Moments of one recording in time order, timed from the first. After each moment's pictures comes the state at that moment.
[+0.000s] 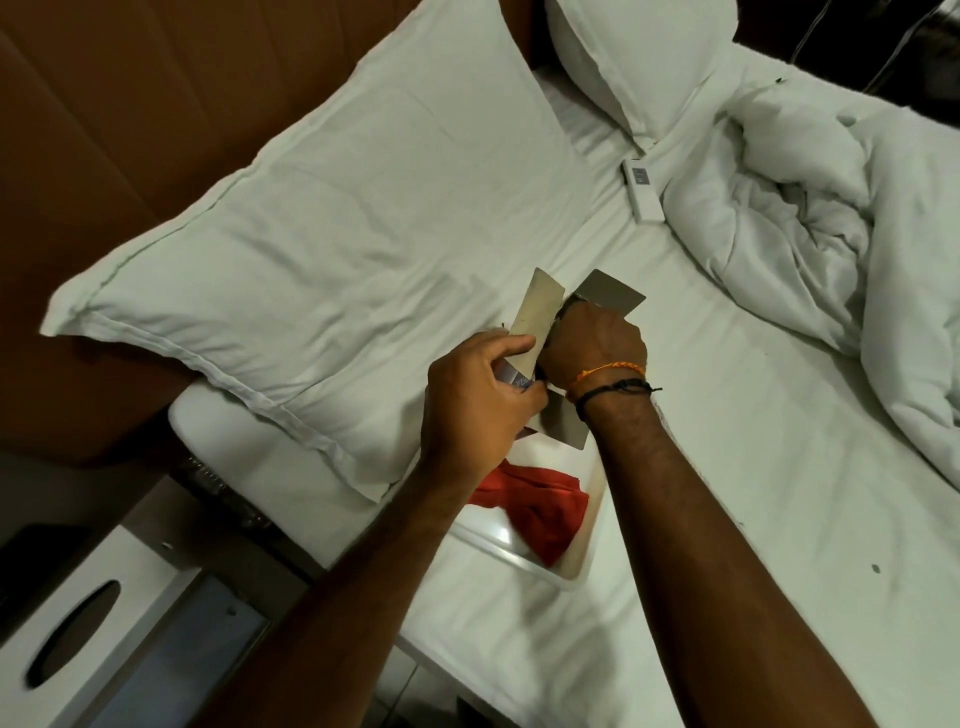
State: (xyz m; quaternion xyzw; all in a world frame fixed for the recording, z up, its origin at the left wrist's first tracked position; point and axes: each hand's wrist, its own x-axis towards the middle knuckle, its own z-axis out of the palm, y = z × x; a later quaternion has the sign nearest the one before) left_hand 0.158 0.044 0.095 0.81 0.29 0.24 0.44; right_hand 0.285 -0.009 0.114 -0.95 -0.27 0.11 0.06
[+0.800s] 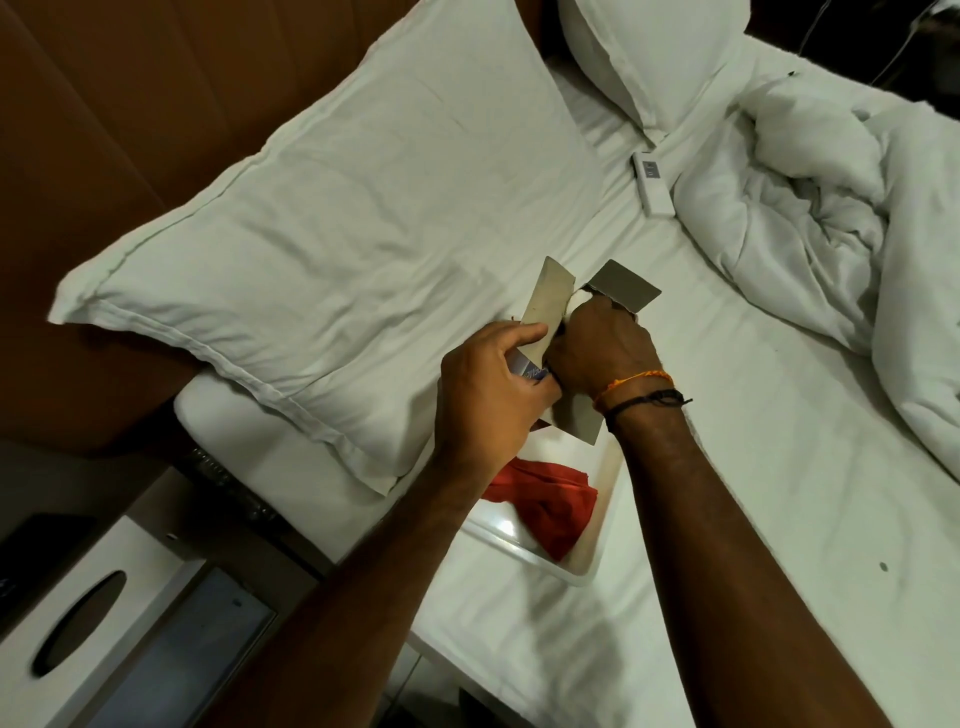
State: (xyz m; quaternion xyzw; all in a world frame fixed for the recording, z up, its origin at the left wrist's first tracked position) left_hand 0.160 0.047 0.089 0.81 0.29 0.25 0.45; right_hand 0.277 -0.009 0.118 -0.95 -0.25 0.16 0.11
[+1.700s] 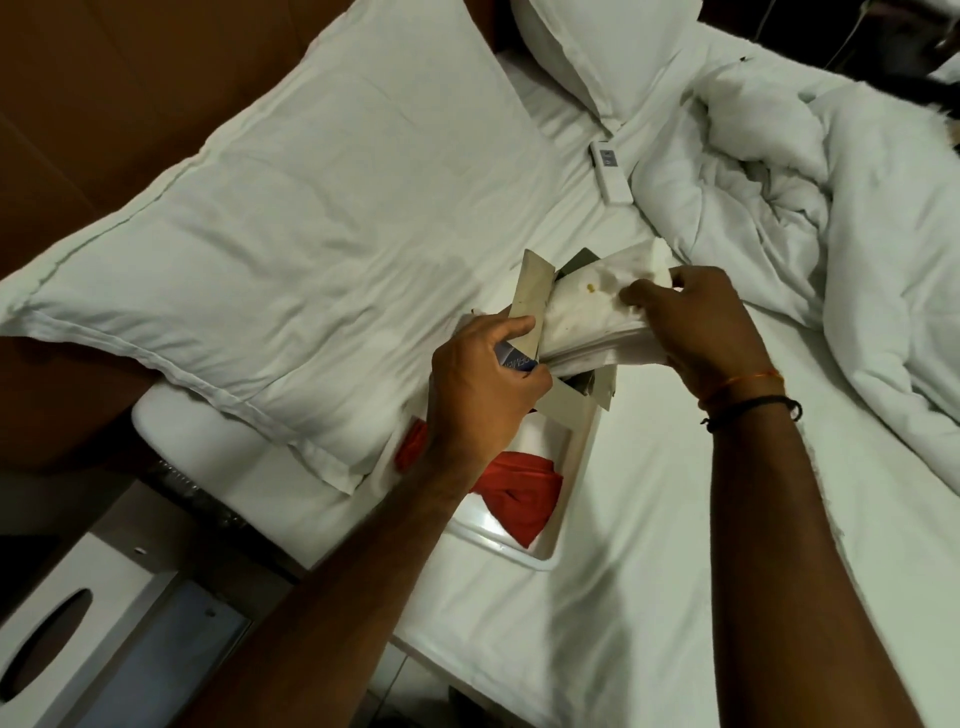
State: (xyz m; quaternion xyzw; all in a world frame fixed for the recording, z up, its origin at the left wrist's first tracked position) left_hand 0.182 0.015 0.087 0.80 0.28 0.25 0.47; right_hand 0.327 -0.102 0.155 -0.87 -0.07 0.17 0.46
